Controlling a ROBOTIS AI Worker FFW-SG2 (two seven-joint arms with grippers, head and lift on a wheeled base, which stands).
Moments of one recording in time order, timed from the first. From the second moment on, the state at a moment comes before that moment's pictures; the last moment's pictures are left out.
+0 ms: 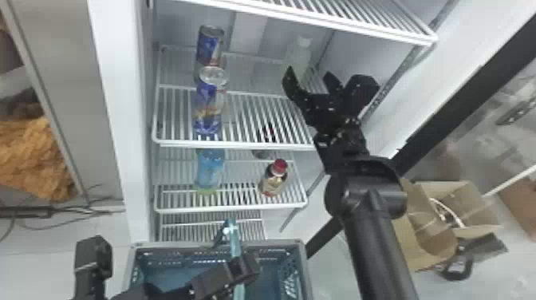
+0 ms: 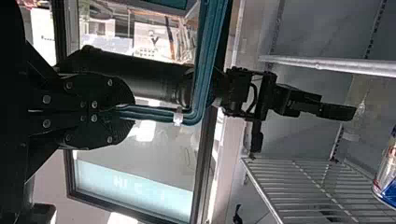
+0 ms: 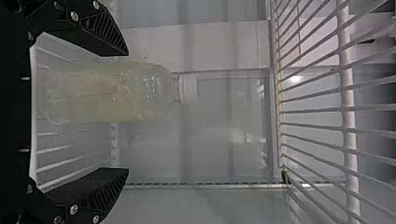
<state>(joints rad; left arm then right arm) 0.39 0.21 -0.20 -1.85 1.67 1.10 -0.35 -0.15 -0.17 -0.09 -1.50 -0.19 0.04 0.13</state>
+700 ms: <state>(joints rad) 0.37 0.21 -0.21 -1.84 1.67 1.10 -0.35 -0.30 -0.17 -0.04 -1.30 -0.16 0.03 0.12</state>
